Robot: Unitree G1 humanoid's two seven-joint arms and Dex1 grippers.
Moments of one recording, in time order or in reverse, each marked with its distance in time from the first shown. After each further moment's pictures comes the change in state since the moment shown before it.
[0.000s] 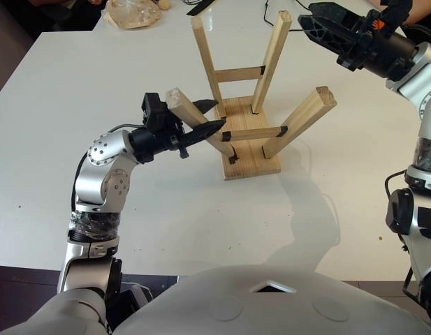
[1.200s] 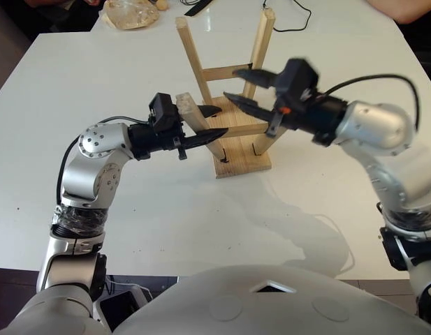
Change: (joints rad) left arm -0.075 0.119 -0.066 -0.046 0.078 0.082 0.029; right arm 0.268 0.010 0.514 -0.712 -0.529 -0.189 -0.339
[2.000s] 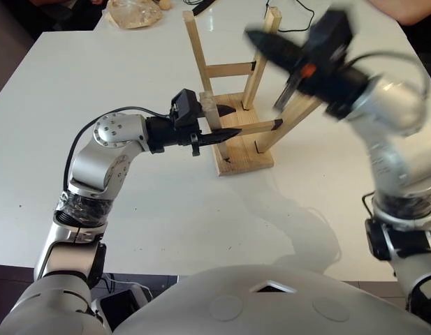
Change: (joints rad) left arm -0.096 0.028 -0.135 0.006 0.040 0.043 0.064; right arm -0.184 0.105 -0.397 0.104 0.229 -0.004 0.019
